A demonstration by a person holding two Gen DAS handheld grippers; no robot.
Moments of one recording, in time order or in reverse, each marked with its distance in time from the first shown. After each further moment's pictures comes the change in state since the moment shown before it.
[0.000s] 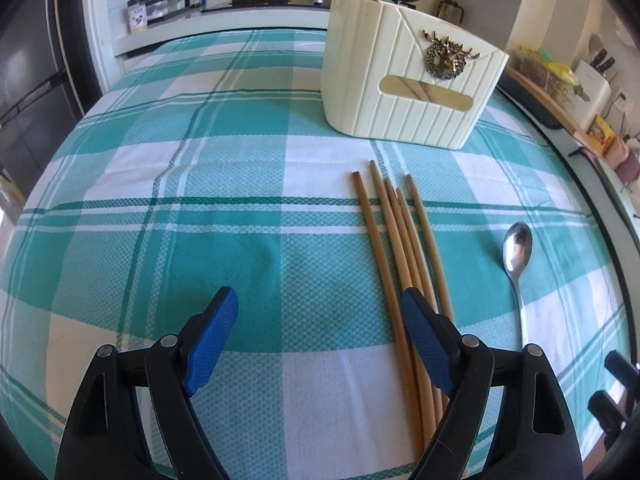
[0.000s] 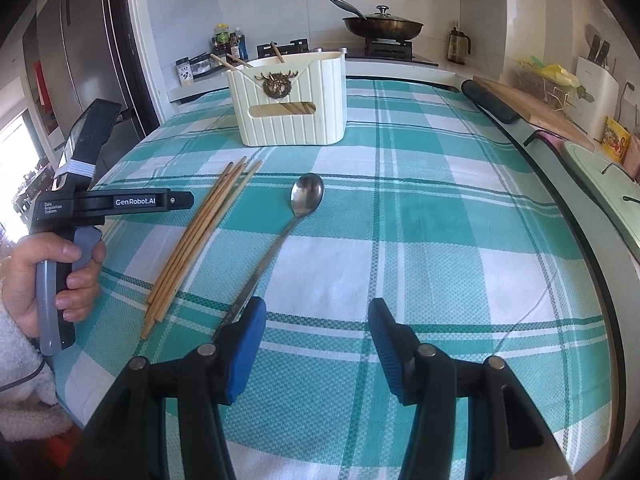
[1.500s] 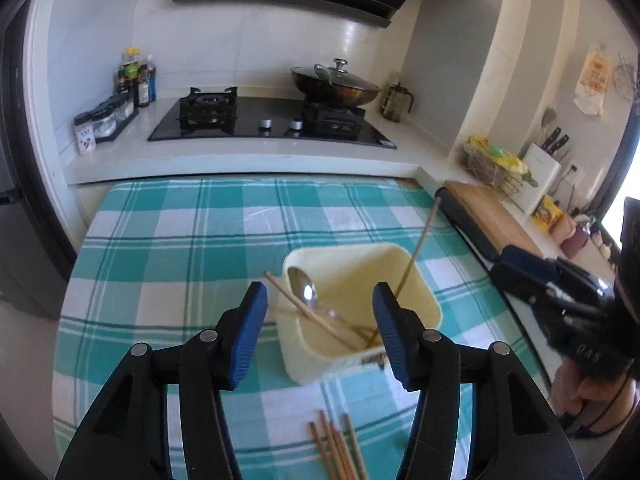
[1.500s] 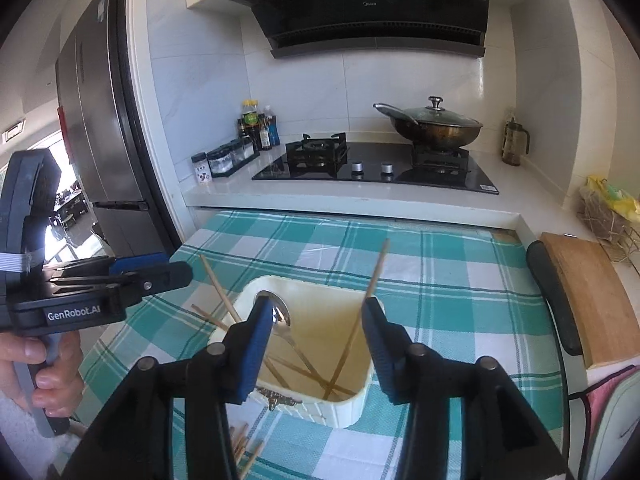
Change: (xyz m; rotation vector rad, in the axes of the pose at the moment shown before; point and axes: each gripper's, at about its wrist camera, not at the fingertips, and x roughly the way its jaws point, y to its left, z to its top) left arm -0.098 0.005 0.209 0.087 -0.206 -0.188; right arm 0.044 -0.007 0.294 -0.090 -0.231 0.143
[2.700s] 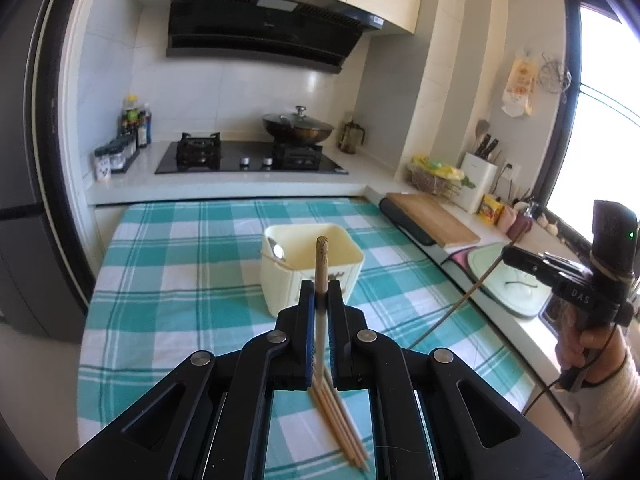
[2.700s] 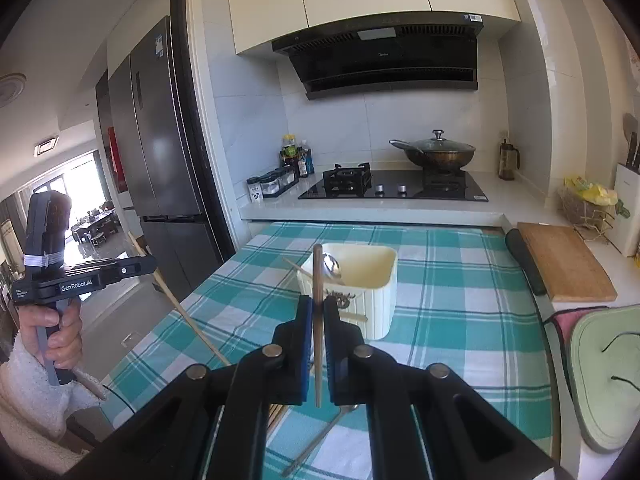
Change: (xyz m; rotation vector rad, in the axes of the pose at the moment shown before) left arm -0.172 -0.022 -0.088 0.069 -0.197 -0.097; right arm -0.195 0.031 -0.085 0.000 -0.129 0.089
